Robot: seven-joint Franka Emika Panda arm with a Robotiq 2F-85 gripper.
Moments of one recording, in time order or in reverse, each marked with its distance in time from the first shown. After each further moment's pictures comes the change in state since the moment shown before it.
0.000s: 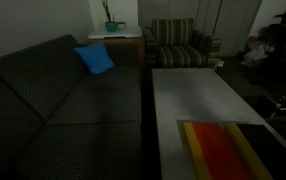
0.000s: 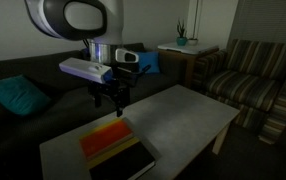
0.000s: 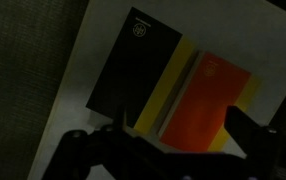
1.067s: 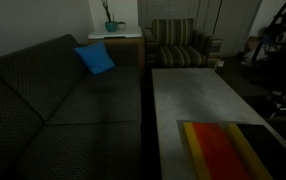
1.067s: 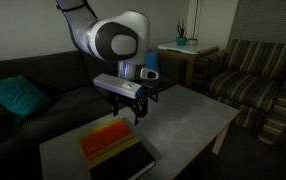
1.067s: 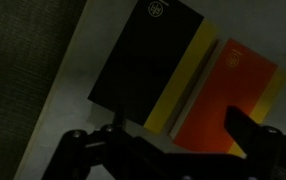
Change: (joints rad) arm -0.078 0.265 0.035 0.315 -0.041 -0.121 -0.051
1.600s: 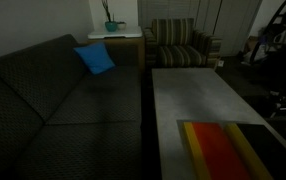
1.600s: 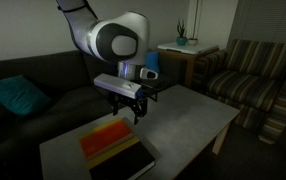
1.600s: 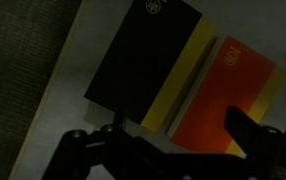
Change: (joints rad) arm -0.003 0.010 0.010 0.012 0.000 -0.003 -0.001
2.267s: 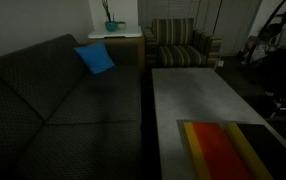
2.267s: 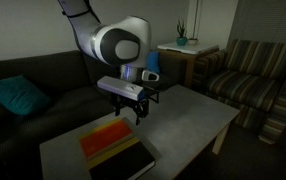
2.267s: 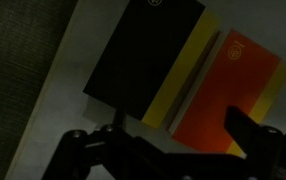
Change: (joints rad) arm 0.004 0.043 0.001 0.049 -0.001 0.000 0.002
